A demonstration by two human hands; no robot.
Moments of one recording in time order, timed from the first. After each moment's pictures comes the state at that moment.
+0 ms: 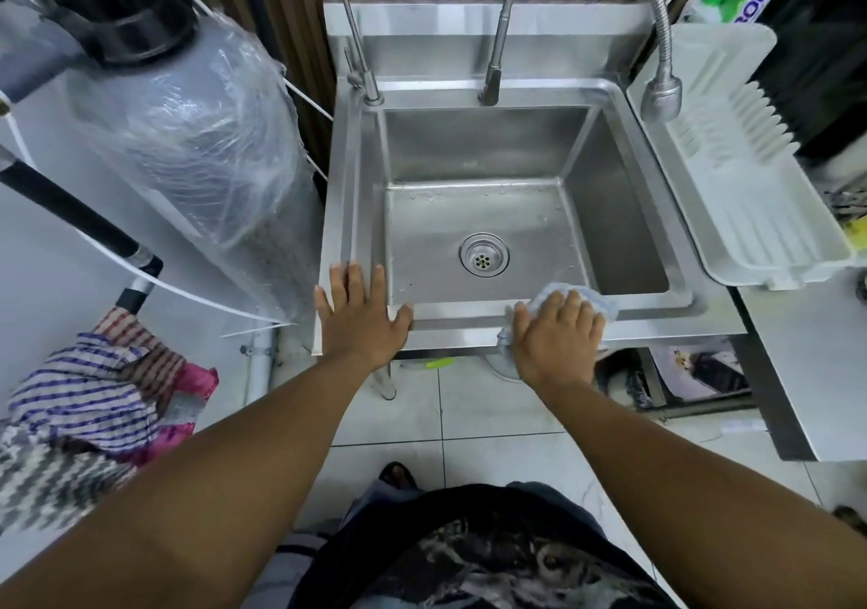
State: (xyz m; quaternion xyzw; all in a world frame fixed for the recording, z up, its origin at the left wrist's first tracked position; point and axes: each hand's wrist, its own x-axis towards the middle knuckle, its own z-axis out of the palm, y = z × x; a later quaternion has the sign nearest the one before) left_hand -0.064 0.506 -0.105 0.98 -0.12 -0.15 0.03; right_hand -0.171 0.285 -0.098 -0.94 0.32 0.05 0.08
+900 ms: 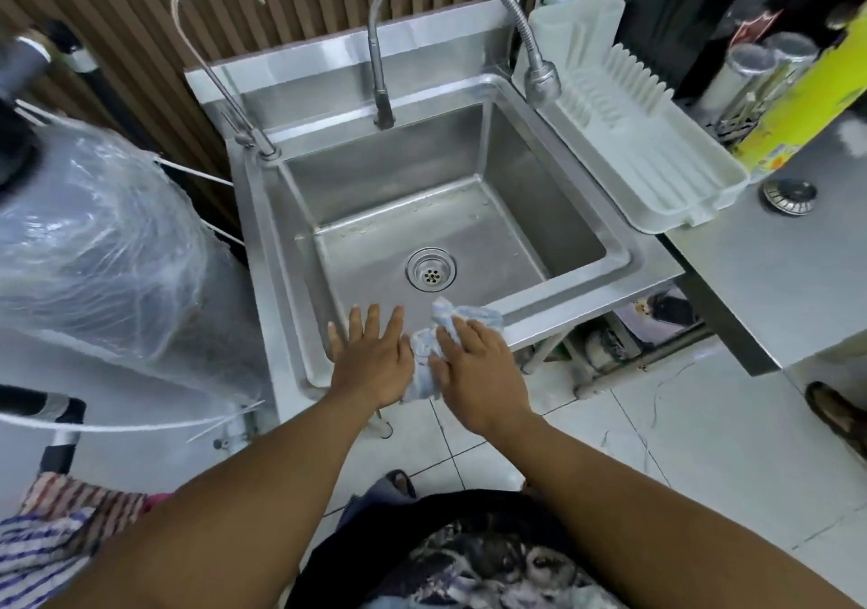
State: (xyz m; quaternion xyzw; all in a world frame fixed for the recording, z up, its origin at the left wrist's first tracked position) left_hand -0.052 0.453 -0.104 0.93 -0.30 -0.21 0.00; right_hand -0.174 0.335 -0.109 -0.97 0.17 0.03 0.15
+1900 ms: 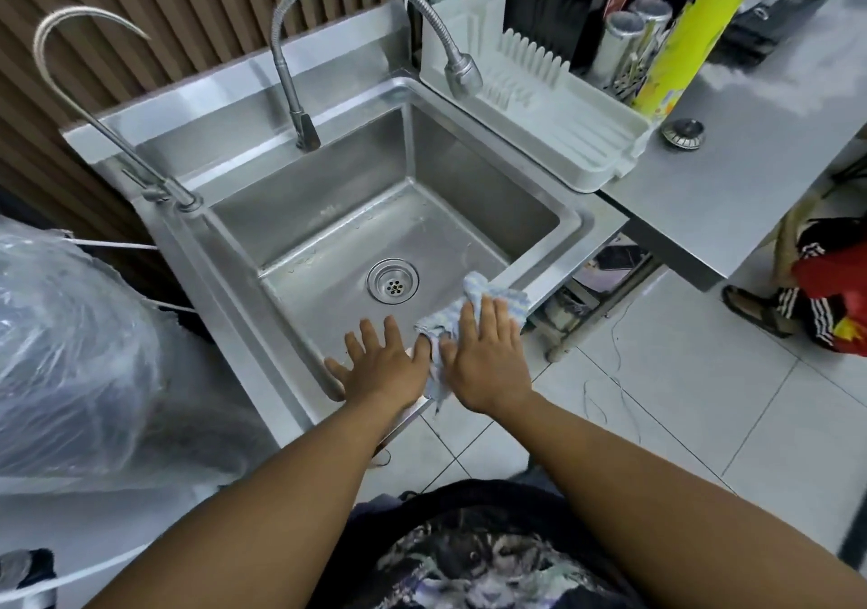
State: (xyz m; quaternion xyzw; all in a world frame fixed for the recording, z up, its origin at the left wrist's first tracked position) left_hand -0.033 0.435 -0.101 0.90 -0.30 -0.31 0.00; right_hand -0.152 0.357 -0.105 -0.88 0.43 0.07 0.17
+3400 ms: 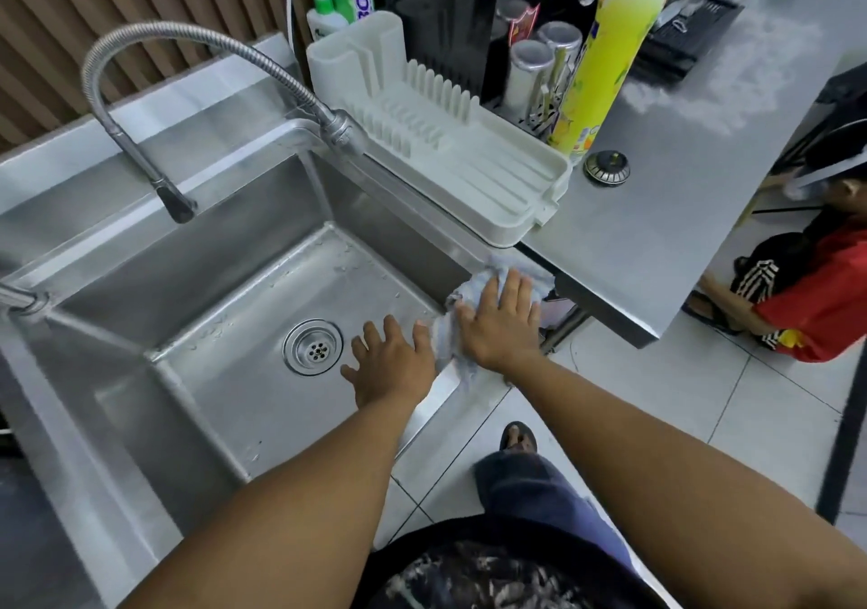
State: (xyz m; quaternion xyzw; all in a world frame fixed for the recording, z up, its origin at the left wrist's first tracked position) left_hand -0.072 0.244 -0.124 0.91 -0.30 -0.27 0.11; right_hand -0.180 0.148 -0.097 -0.78 0.56 0.05 0.27
